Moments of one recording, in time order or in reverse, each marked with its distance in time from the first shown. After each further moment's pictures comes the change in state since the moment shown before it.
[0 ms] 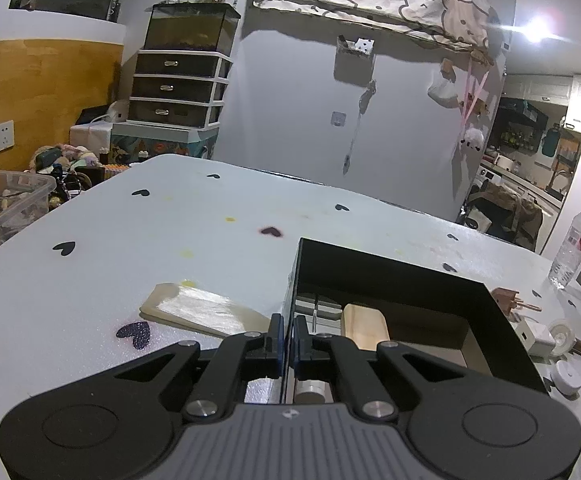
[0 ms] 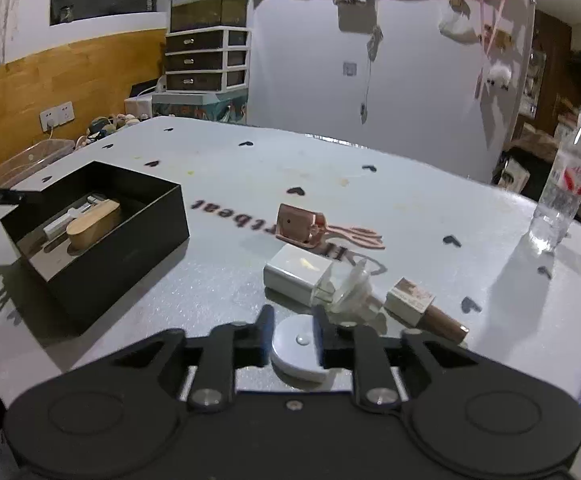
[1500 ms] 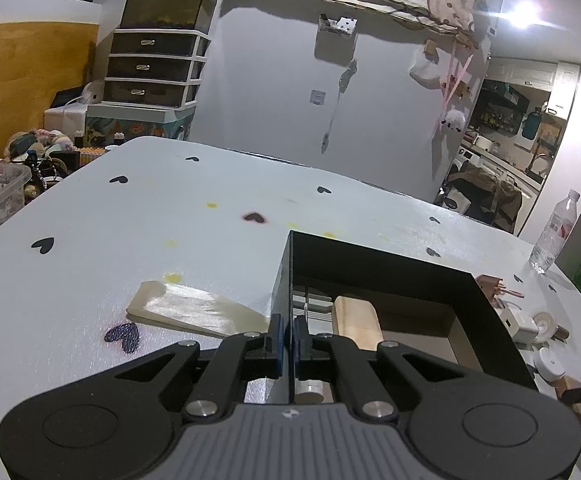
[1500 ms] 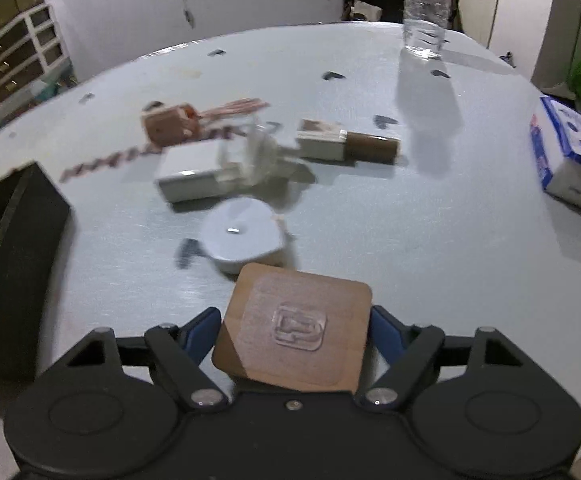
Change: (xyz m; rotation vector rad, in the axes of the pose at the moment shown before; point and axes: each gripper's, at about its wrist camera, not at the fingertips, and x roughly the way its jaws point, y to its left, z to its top) left arm 0.009 0.012 0.011 0.015 0.077 -0.080; right arm 0.027 0.012 -0.030 0.505 0.281 -0.301
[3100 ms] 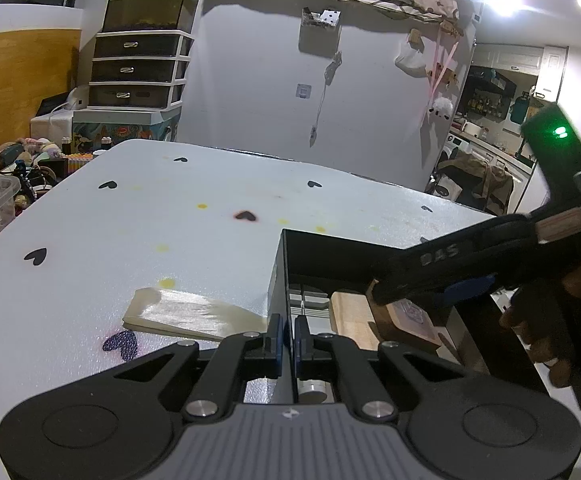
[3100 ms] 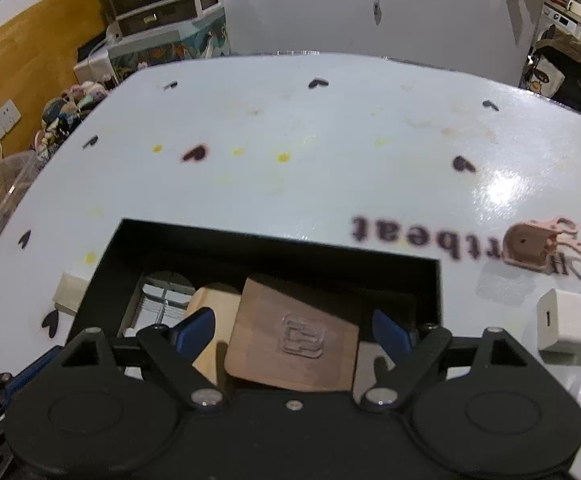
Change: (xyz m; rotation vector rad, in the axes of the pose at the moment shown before) left arm 0.003 0.000 0.003 0.047 0.017 -0.021; right arm 0.037 0.260 0.069 -0.302 0.044 0.209
